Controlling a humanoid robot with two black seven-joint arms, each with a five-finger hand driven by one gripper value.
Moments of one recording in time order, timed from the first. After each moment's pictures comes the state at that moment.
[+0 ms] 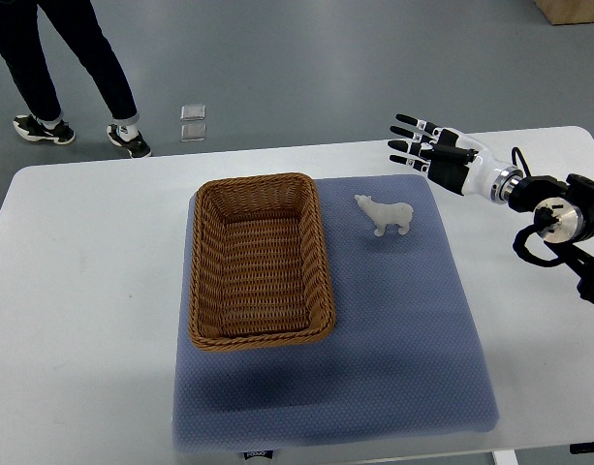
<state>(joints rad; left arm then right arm) 0.05 0.00 -0.16 -0.16 0.04 -0.02 0.06 0.80 -0.36 0.60 0.73 -0.08 0.35 0.05</state>
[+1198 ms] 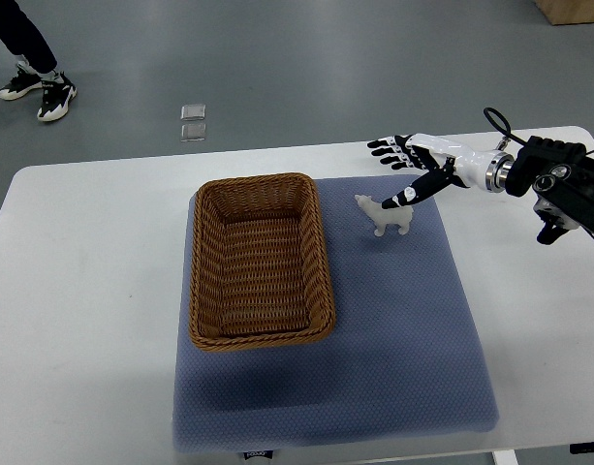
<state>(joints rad) 0.06 0.00 -0.16 -0.16 0.04 -0.02 0.06 0.89 -0.38 0.56 0.75 -1.07 0.41 0.20</state>
